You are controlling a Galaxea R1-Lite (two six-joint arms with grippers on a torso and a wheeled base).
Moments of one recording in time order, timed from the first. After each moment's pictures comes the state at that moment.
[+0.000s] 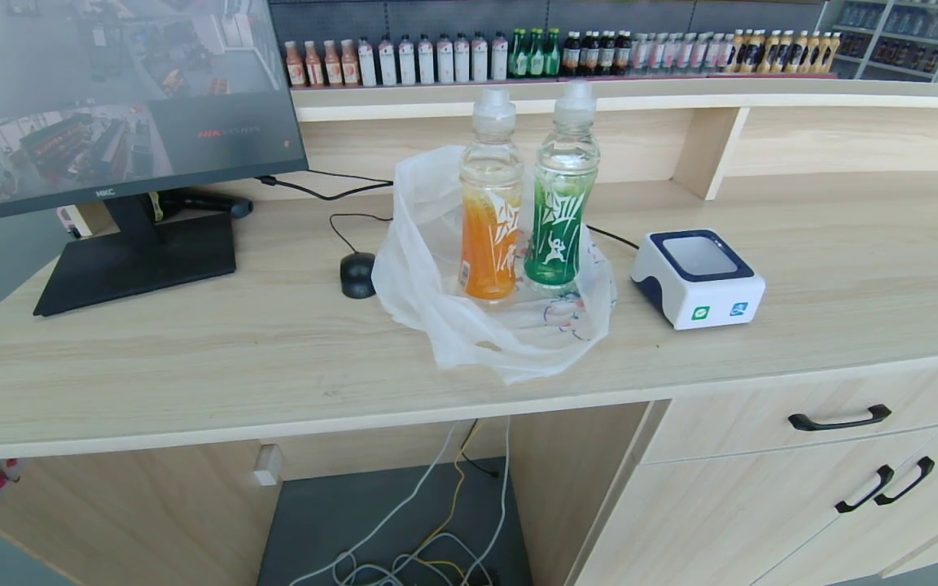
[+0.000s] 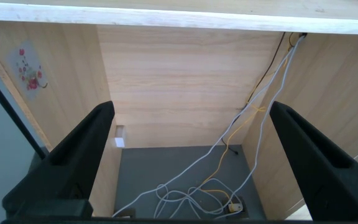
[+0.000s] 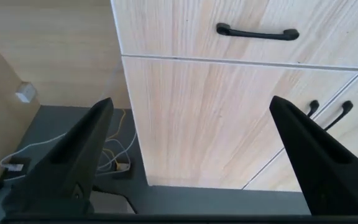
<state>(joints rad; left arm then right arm) 0.00 0.00 0.00 0.00 0.00 0.01 0.00 0.07 -0.01 -0.02 0.10 -0.10</state>
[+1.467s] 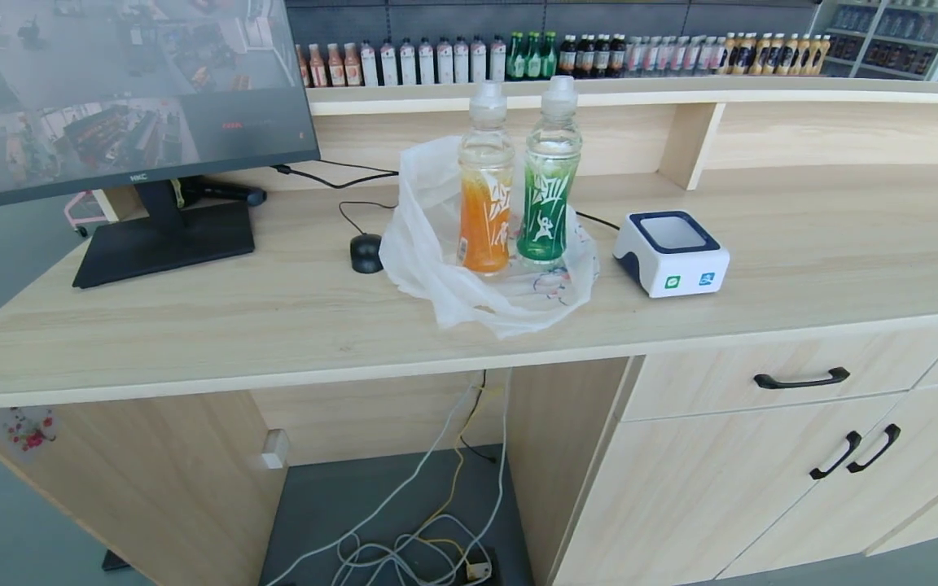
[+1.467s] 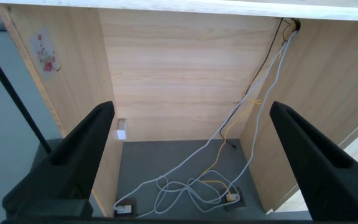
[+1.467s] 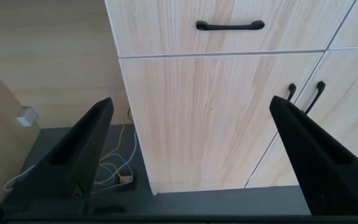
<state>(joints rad) 0.00 0.00 0.00 0.00 0.00 0.00 0.01 0.00 0.00 0.00 0.03 -0.03</state>
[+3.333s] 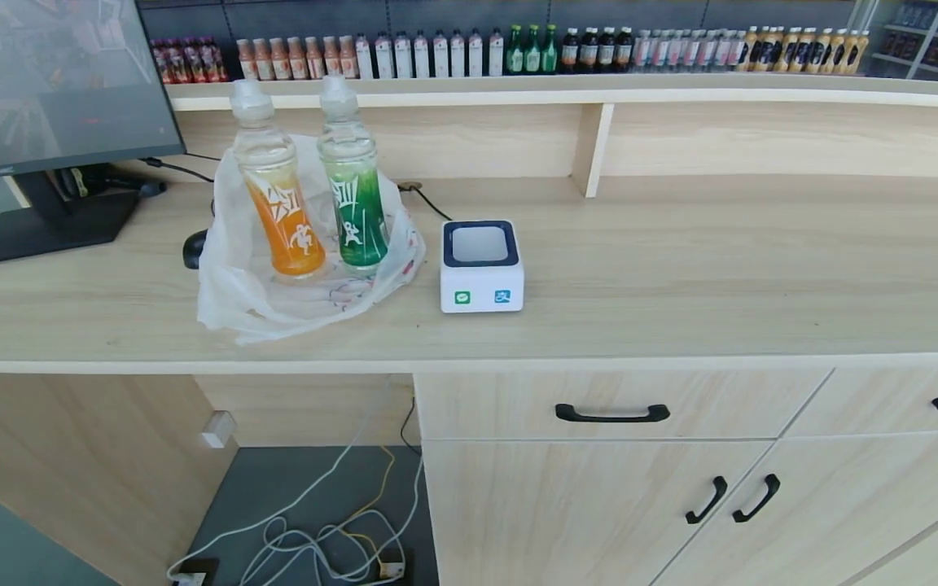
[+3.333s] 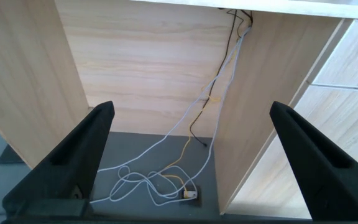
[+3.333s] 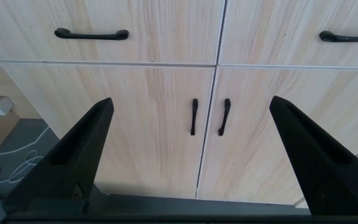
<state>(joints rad) 0.00 0.00 0.00 0.00 0.00 0.00 0.01 0.00 0.00 0.00 0.03 -0.03</state>
